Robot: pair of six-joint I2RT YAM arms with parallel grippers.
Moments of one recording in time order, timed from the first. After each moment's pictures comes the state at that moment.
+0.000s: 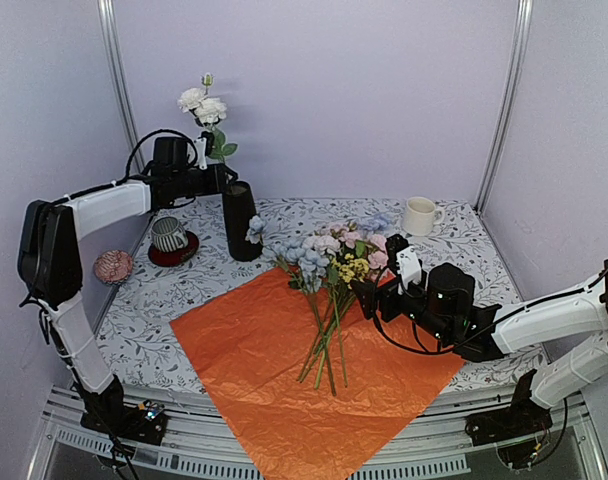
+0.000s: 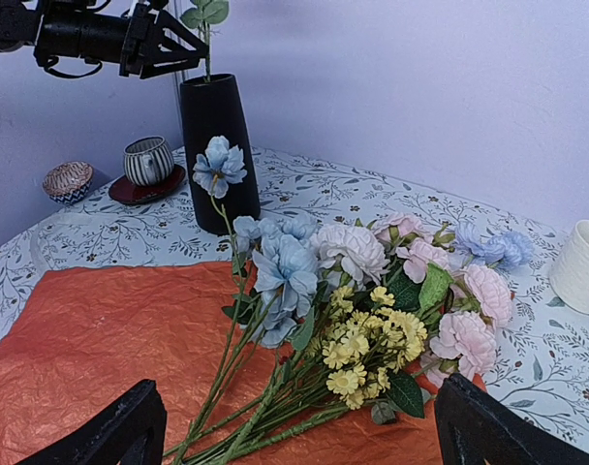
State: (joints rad) left arm -0.27 1.83 1.47 -0.03 0.23 -0.25; right arm 0.96 1.37 0.49 0.71 0.36 0.10
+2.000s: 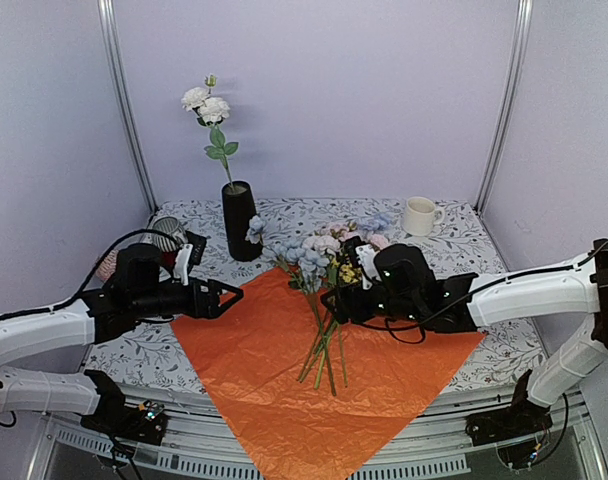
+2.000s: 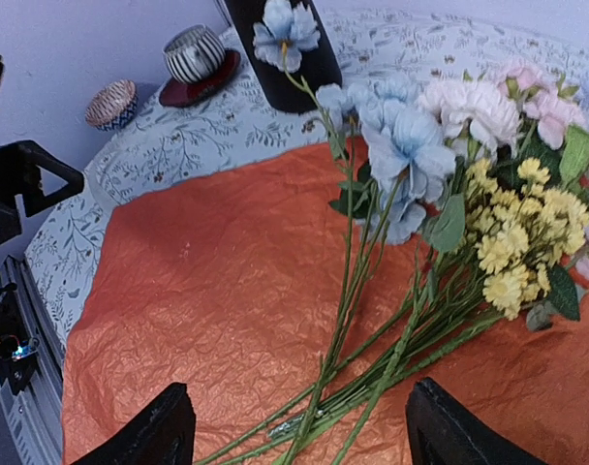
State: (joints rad) left arm -0.59 1.00 0.48 0.07 0.30 -0.46; right arm 1.01 1.48 0.80 0.18 0.17 0.45
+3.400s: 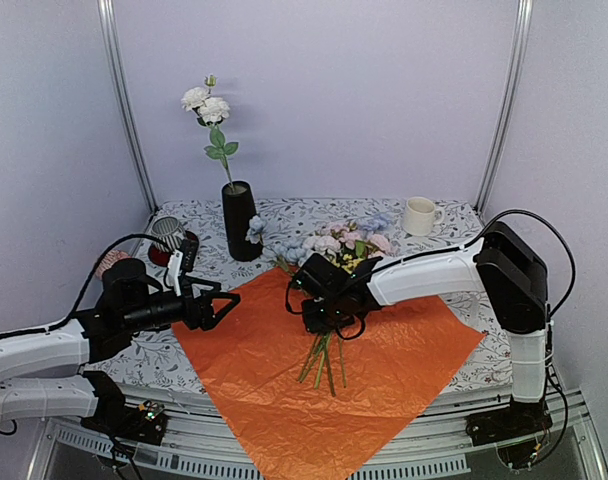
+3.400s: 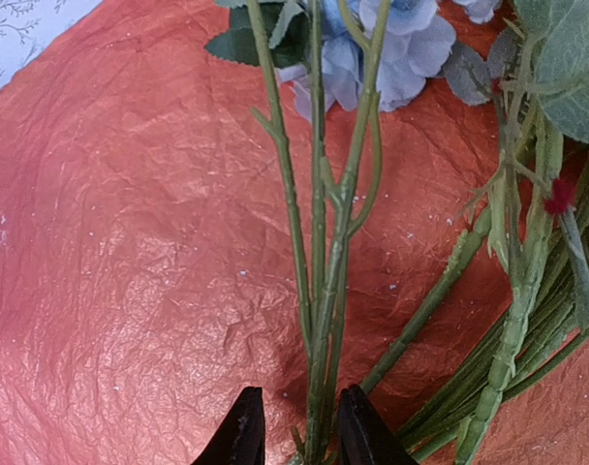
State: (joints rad) left arm -0.63 0.88 0.32 0.30 0.30 -0.36; right arm 1.04 2.08 1.42 -0.42 0.21 0.72
